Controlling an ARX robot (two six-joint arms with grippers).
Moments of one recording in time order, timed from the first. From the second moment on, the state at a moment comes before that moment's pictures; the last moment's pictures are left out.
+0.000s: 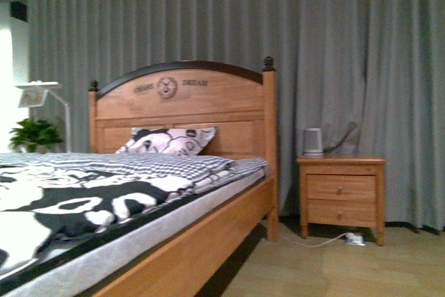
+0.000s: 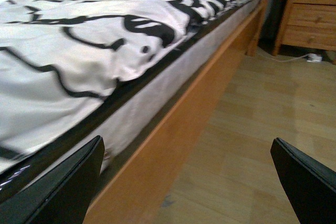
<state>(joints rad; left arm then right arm) 0.00 0.00 0.01 0.00 0.00 0.00 0.00 0.01 0.01 -0.01 0.00 0.00</state>
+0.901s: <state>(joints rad) 0.00 0.00 0.01 0.00 0.00 0.00 0.00 0.01 0.01 -0.01 0.00 0.00</state>
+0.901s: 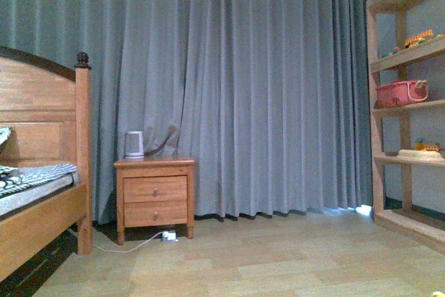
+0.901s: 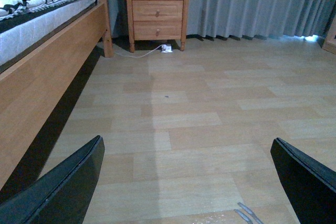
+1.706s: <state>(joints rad) 0.00 0.00 0.01 0.00 0.00 0.00 0.00 0.01 0.01 -0.01 0.00 0.00</state>
